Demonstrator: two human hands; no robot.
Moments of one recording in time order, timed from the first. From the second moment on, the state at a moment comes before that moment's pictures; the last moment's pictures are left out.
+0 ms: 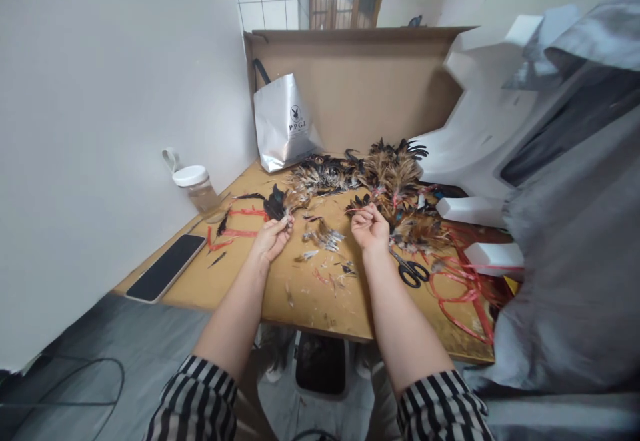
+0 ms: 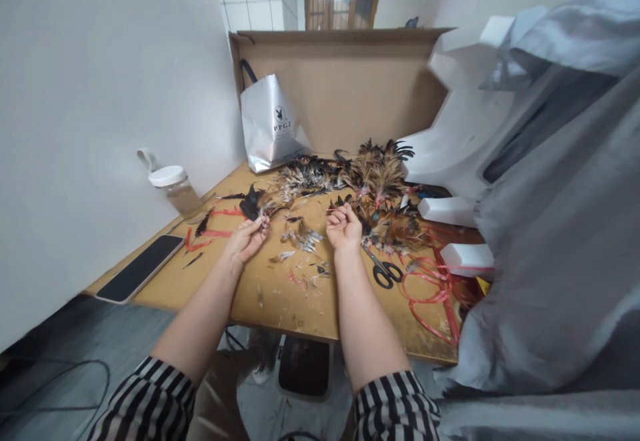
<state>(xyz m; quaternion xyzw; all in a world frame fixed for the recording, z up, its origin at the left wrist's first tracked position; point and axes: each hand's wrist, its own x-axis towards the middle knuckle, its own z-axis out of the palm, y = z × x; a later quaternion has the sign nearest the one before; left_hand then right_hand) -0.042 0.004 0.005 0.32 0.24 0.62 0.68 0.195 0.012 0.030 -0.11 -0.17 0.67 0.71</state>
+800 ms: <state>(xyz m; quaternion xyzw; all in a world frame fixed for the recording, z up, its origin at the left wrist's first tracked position) -0.079 -0.028 0.055 0.53 0.64 0.49 0.26 0.180 0.008 0.032 -0.28 -0.30 0.68 0.61</state>
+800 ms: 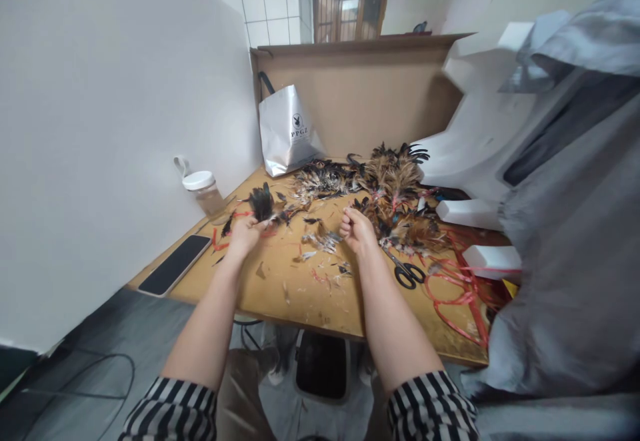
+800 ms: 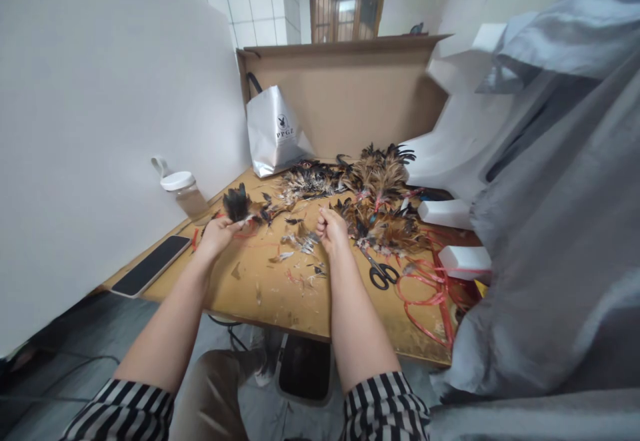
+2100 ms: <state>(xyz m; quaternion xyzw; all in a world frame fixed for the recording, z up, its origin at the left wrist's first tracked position) -0.001 -0.009 -0.001 0.42 0.43 0.49 0.63 0.137 -0.013 0.031 -0.35 -0.58 0.47 0.57</state>
